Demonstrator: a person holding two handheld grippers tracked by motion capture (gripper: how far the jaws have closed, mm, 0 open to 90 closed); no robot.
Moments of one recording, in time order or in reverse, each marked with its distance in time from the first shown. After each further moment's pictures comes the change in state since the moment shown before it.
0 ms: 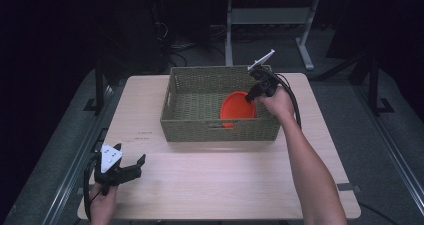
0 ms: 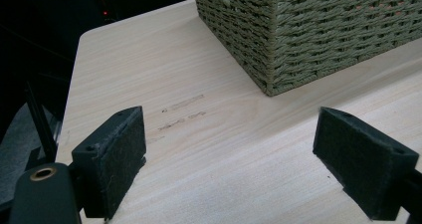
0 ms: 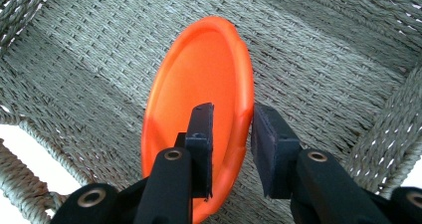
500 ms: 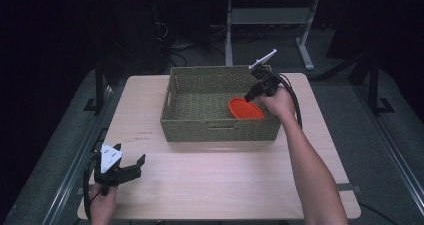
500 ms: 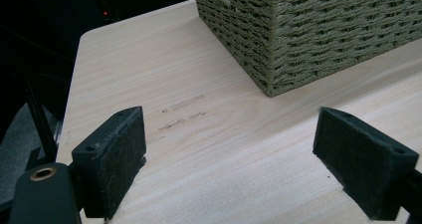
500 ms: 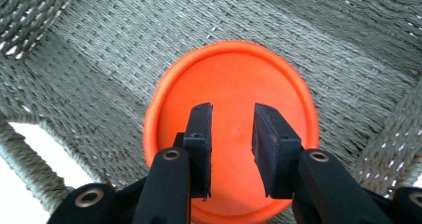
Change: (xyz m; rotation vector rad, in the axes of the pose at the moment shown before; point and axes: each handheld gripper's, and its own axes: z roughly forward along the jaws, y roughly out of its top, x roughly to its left) left arm 0.001 0.000 -0.001 0.003 0.000 0.001; right arm -0.001 -0.001 -0.003 -0.015 0.041 0.002
